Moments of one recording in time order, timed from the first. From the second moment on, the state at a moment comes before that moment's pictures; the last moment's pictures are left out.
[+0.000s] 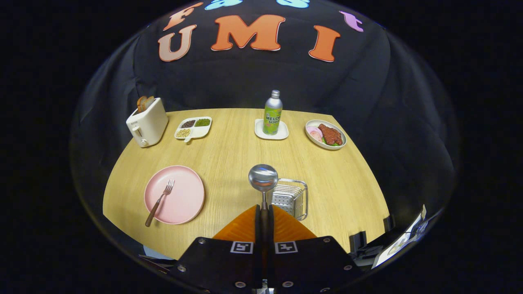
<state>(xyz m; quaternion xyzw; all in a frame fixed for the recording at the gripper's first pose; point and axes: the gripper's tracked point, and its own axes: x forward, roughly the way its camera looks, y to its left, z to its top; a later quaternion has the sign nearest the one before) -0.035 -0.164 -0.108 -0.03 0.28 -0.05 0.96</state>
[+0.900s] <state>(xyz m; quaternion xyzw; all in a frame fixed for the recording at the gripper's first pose) -0.023 -0.197 -0.156 -0.03 0.47 -0.03 0.88</state>
